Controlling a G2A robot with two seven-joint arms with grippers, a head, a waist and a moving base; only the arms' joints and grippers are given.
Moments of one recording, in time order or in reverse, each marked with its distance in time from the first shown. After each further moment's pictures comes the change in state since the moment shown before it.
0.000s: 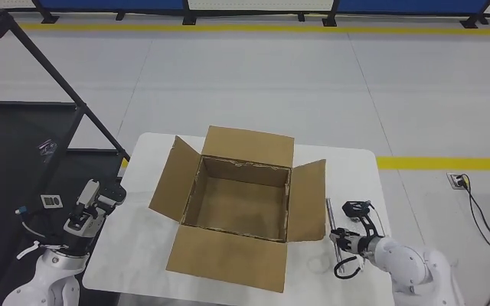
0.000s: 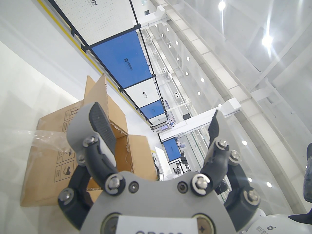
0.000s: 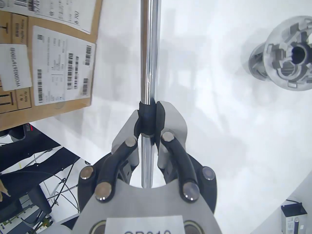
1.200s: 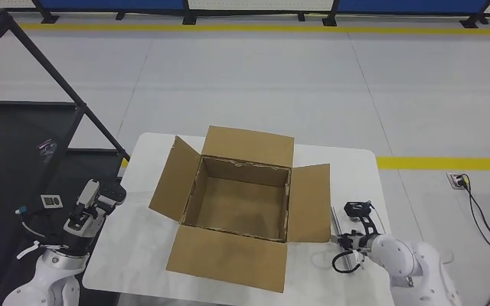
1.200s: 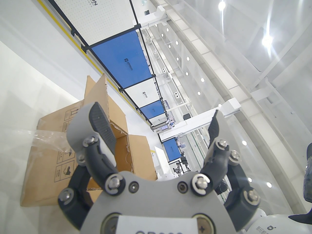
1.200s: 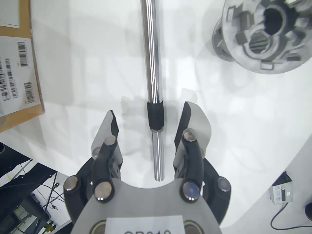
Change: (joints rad) left arm 0.000 0.000 0.000 0.000 0.000 0.000 0.000; right arm 0.037 0.042 -0.058 0.038 -0.083 0.103 -0.023
